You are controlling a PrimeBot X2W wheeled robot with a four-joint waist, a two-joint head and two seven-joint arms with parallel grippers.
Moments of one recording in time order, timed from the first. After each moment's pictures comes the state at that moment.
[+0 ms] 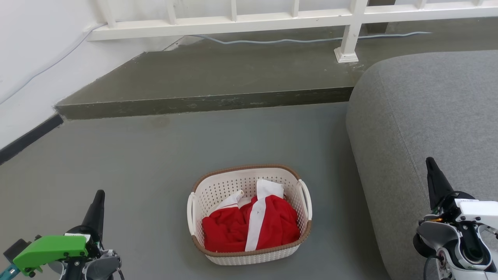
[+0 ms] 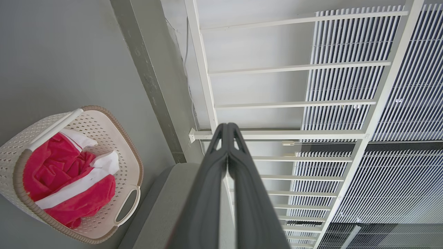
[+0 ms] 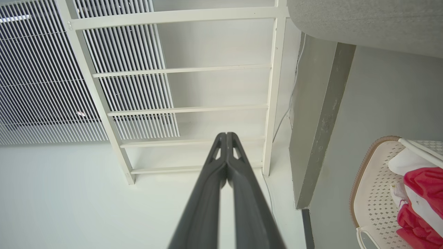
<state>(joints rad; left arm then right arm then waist) -0.06 0.08 0.02 0.28 -1.66 -0.12 0.06 -0.05 -0.06 -0.10 0.28 1.63 0.12 0.08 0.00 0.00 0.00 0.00</state>
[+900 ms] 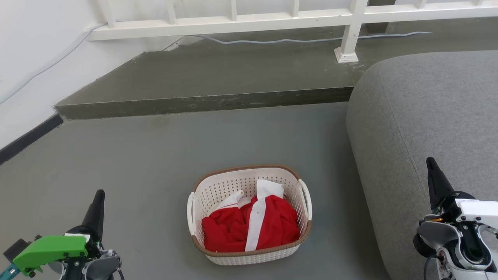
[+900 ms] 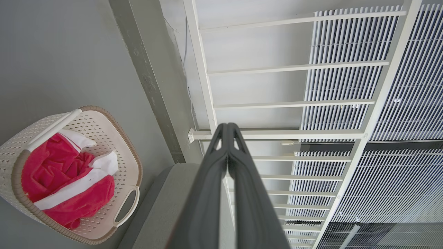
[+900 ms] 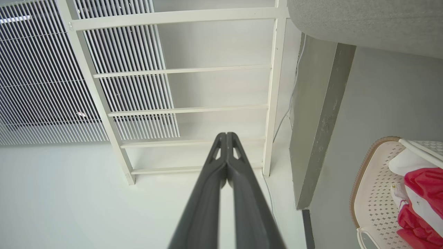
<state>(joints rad) -0.06 0.08 0.03 0.28 -1.66 -0.12 0.06 -0.06 -0.06 -0.11 0.28 1.63 0.12 0.08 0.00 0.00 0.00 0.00</state>
